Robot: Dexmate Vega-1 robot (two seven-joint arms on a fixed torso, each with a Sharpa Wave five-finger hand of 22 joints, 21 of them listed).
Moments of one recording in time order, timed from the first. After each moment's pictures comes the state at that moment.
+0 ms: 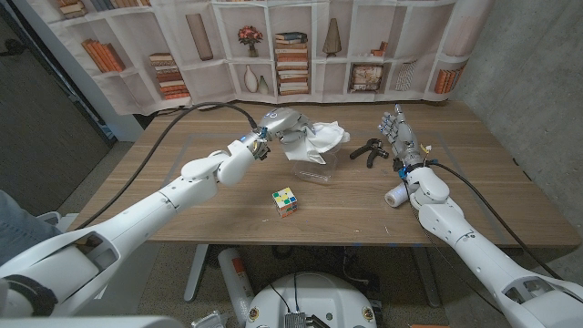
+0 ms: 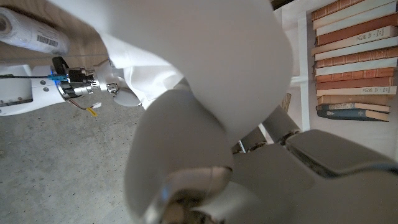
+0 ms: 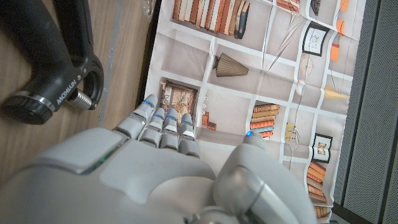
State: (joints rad) left arm 0.61 0.68 0.72 -1.56 0.67 -0.26 0.32; left_hand 1.34 0.08 0.35 -0.13 0.17 0.94 -0.04 0.47 0.22 0.91 -0.15 0.23 0.45 0.93 -0.12 0.31 0.54 0.80 -0.09 0.75 0.18; right arm -0.86 -0.45 -0.33 -1.25 0.66 0.41 -0.01; right_hand 0.23 0.05 0.04 -0.04 0.27 0.20 0.08 0.19 0.18 0.17 0.11 0.22 0.19 0.13 0.05 0.19 0.18 0.24 -0.03 0.20 0.18
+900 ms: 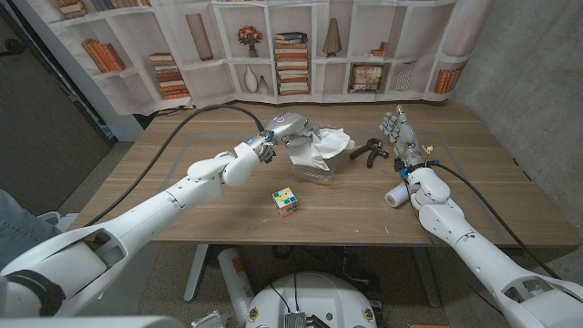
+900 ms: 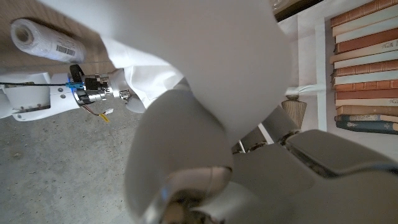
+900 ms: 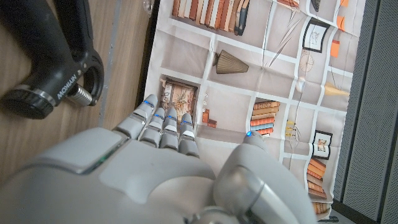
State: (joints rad) left arm 0.59 0.65 0.76 -1.51 0.68 -0.28 0.30; left_hand 1.34 0.08 0.35 -0.13 0.17 0.93 -0.05 0.47 0.23 0.90 -0.15 0.23 0.46 0.93 -0.12 0.30 0.55 0.79 -0.09 0.75 0.18; right arm -0.85 -0.44 -0.33 -1.23 0.67 0.42 -0.01; right_hand 0.23 0.05 0.04 -0.04 0.27 0.20 0.08 0.19 0.18 0.17 0.11 0.22 0.19 0.13 0.05 0.19 0.18 0.24 -0.03 0.20 0.18
